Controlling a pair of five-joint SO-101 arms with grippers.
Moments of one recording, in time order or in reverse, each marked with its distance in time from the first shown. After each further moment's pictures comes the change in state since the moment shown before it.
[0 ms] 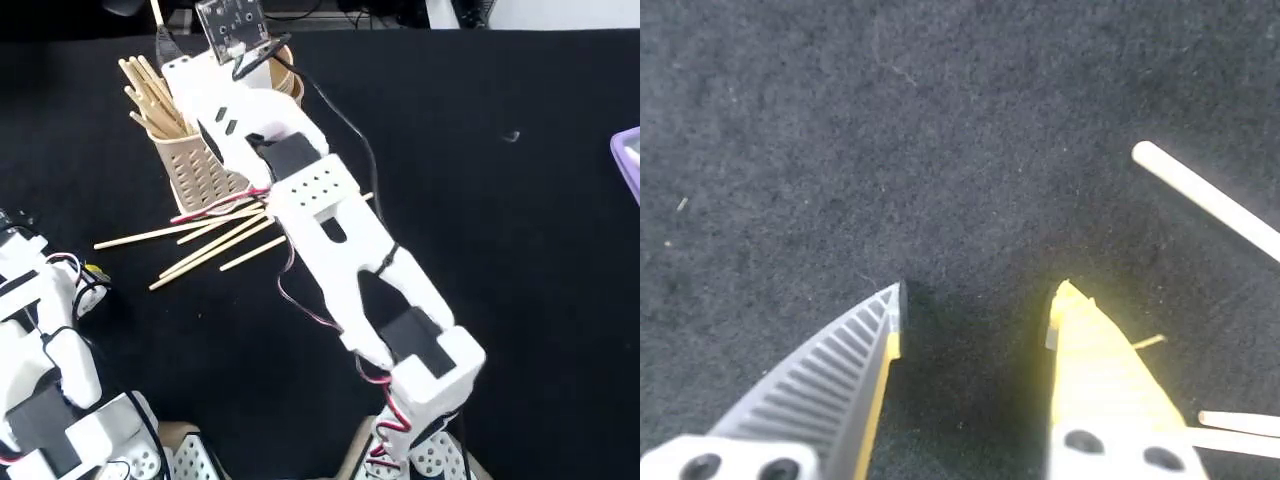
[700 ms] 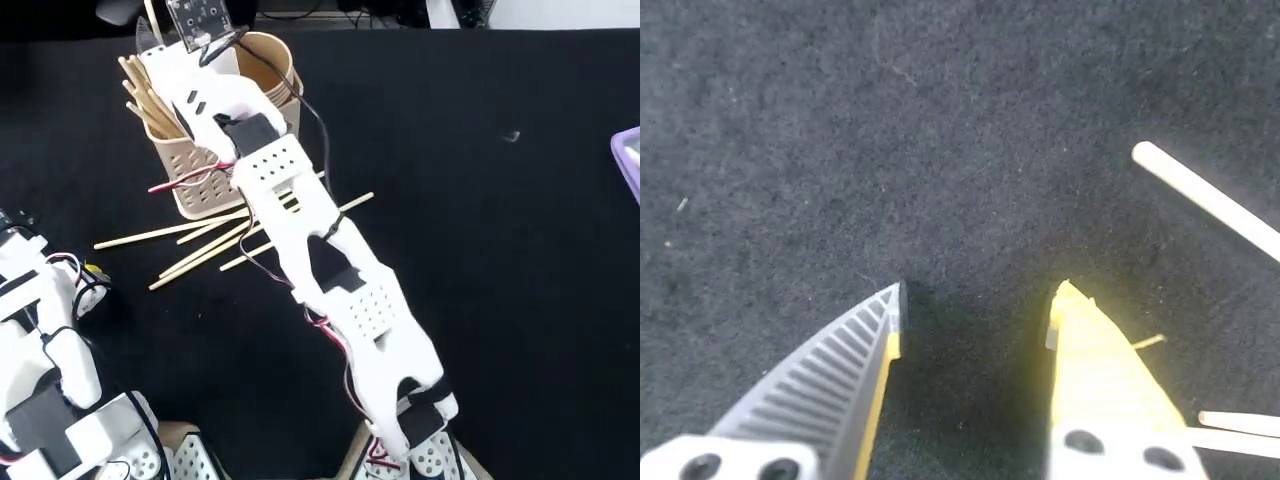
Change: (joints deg) left arm 0.0 0.0 0.0 0.0 0.0; right arm -0.3 36.0 -44.3 9.1 0.2
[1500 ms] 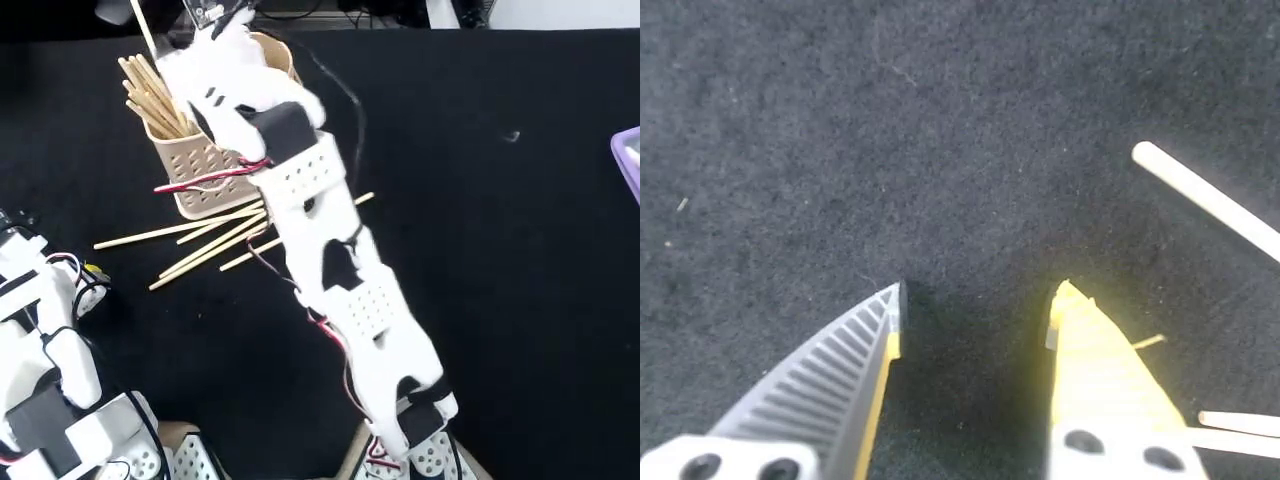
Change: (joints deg) left arm 0.0 0.0 0.0 0.0 0.0; right arm 0.4 -2.3 -33.5 52.6 0.0
